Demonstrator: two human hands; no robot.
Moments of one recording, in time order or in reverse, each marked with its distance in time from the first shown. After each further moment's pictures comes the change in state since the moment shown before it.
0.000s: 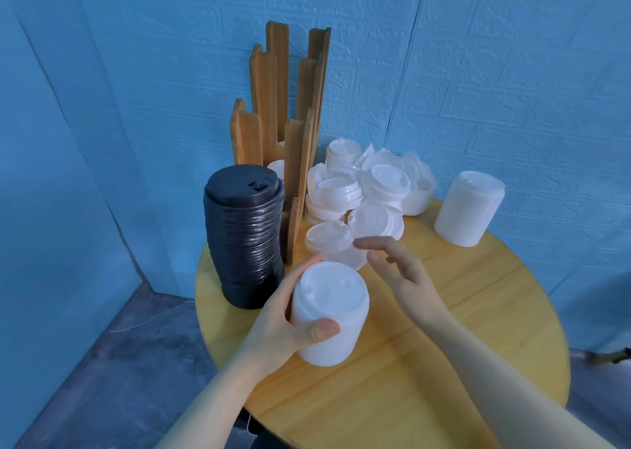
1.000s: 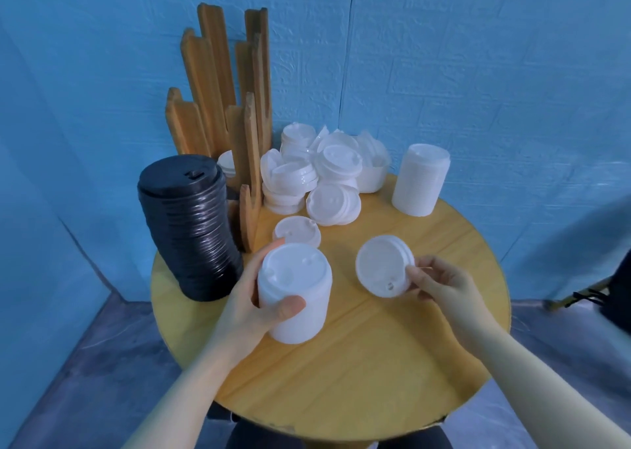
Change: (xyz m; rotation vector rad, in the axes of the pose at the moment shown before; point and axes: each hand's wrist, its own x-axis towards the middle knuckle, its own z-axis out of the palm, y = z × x) left_hand 0.002 0.004 0.017 -0.017 0.040 0.022; right_hand -0.090 0.002 -0.070 0.224 0.362 0.580
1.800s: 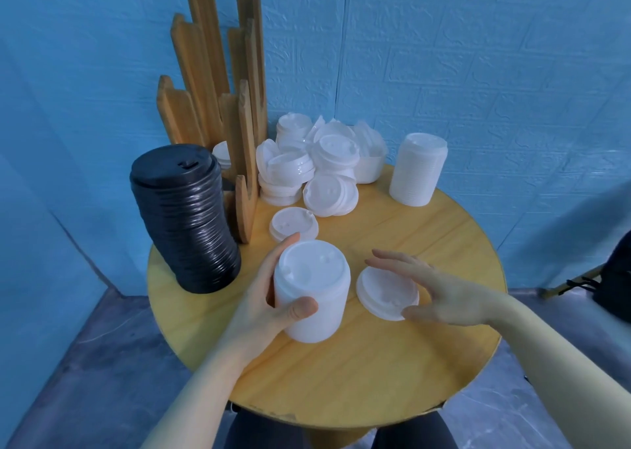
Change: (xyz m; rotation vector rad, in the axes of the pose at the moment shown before) left_hand -0.005 -0.001 0.015 -0.020 -0.088 -0.008; right_hand 0.009 -0.021 -0.017 -0.813 -0.746 -0.139
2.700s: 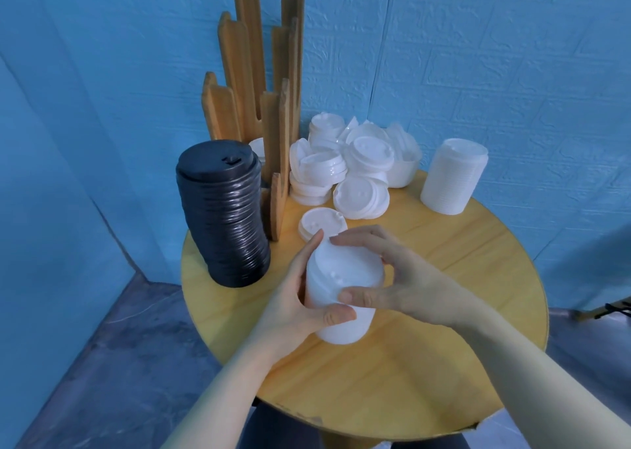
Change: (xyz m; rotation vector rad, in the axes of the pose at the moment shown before) left_hand 0.003 -0.009 0.000 -0.064 0.020 -0.046; right_hand 0.045 -0.095 0.019 0.272 0.228 -0.196
